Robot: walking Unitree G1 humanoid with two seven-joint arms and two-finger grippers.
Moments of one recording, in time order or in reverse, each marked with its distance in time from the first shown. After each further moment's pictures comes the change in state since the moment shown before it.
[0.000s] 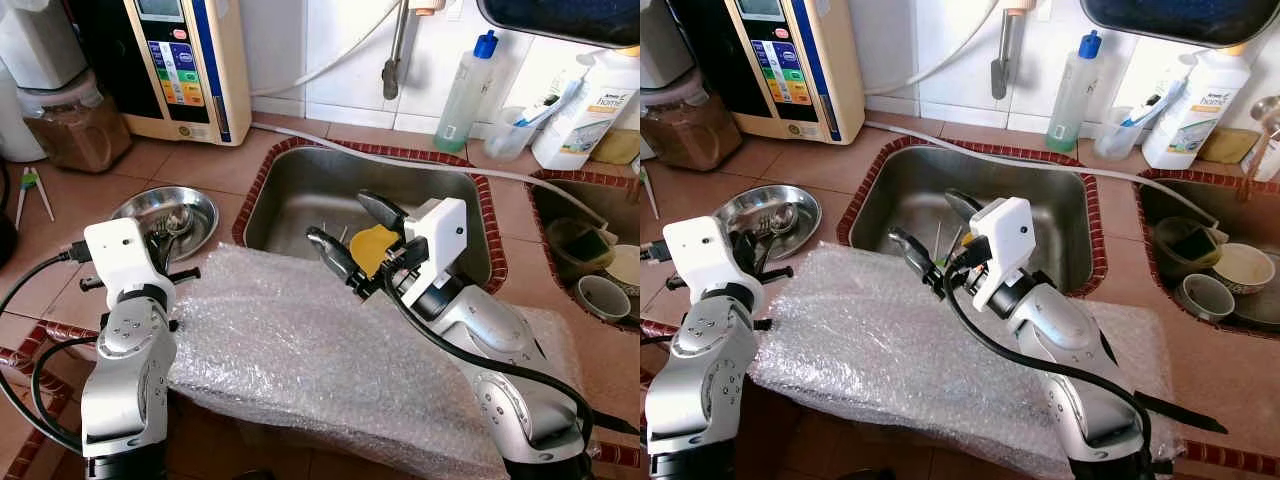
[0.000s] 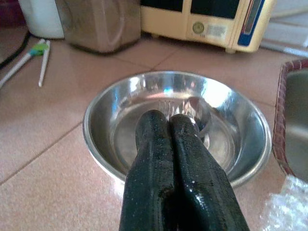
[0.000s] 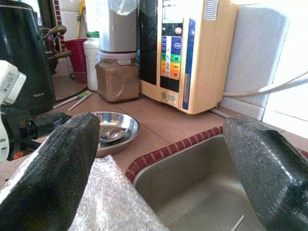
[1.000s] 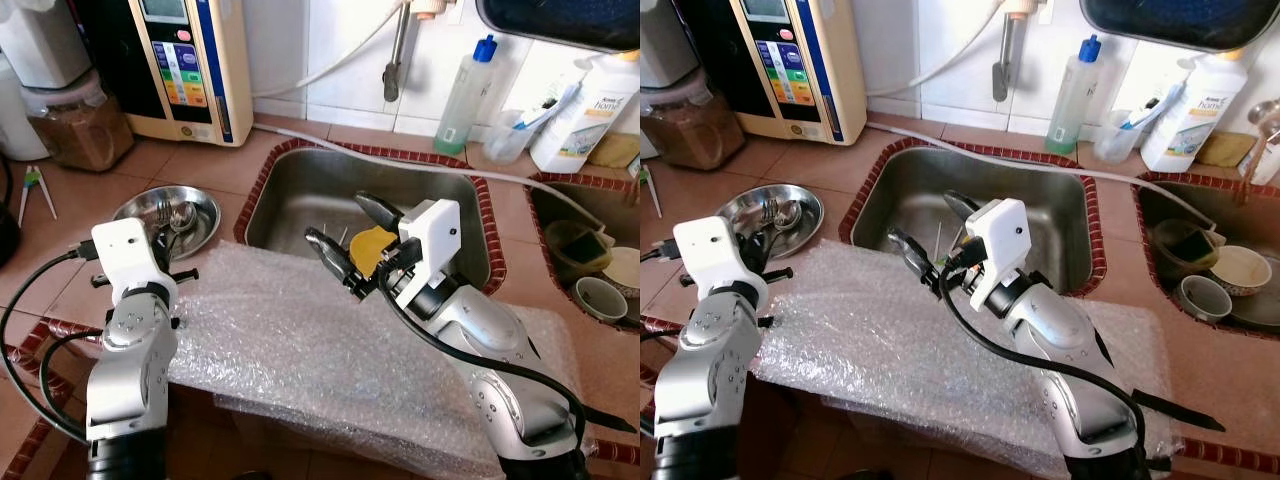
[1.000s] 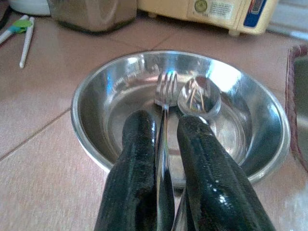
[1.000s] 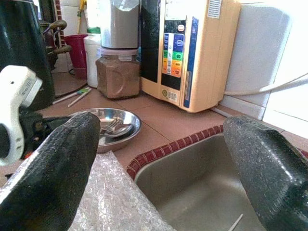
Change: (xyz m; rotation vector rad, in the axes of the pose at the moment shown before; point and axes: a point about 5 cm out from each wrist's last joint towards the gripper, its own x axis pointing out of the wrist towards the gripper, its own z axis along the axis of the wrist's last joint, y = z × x) left arm 0.024 0.002 -0.011 -0.015 0.075 -0.027; right arm 0.003 0.001 -0.005 -0.008 0.010 -0.004
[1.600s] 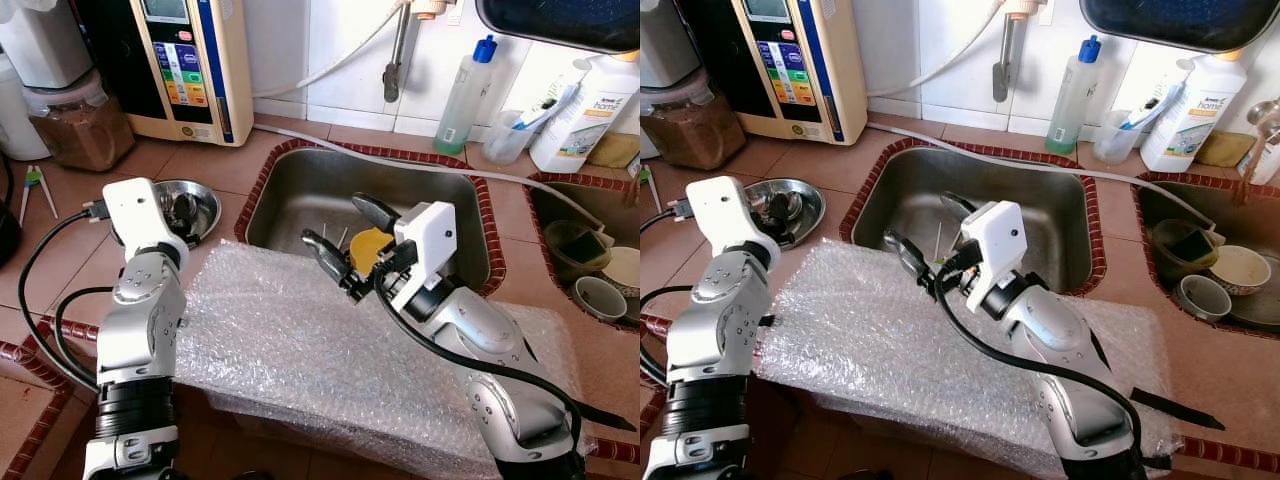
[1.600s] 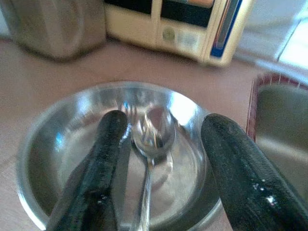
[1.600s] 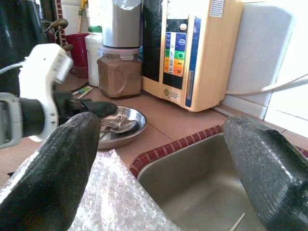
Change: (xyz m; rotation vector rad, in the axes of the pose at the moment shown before) left arm 0.027 -0.029 0.023 -0.040 0.012 -0.085; right arm 0.000 0.003 -0.002 -0.002 0.003 -0.003
